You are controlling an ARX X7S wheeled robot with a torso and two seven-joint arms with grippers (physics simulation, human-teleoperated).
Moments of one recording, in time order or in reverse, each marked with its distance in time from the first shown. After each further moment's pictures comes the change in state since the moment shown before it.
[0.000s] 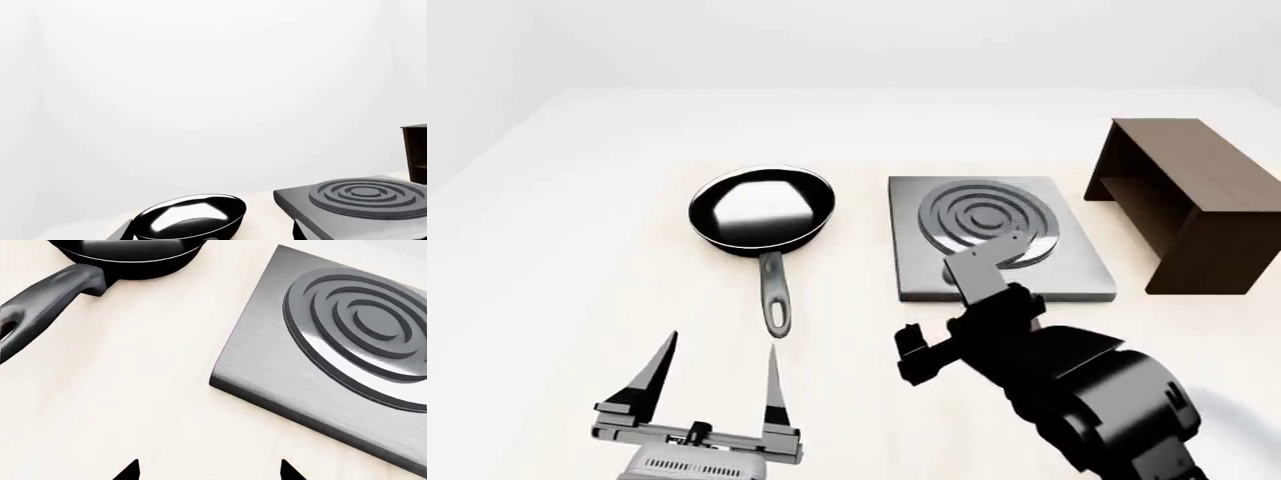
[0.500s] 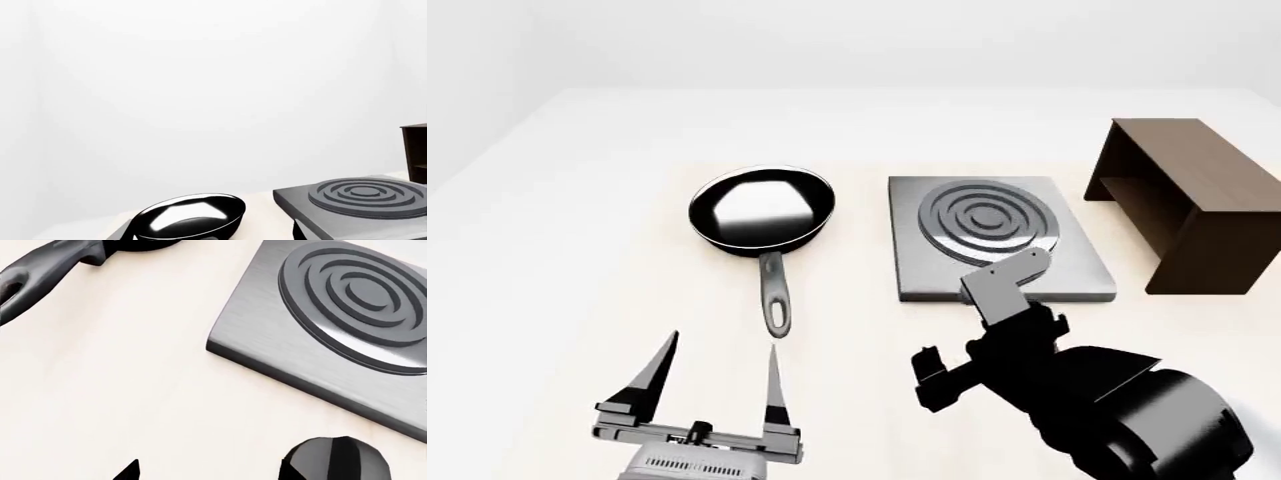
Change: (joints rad) left arm -0.004 -0.007 0.010 -0.001 -0.006 -0.002 -0.008; right arm -0.062 0.063 0.067 -0.179 0.084 0.166 0.052
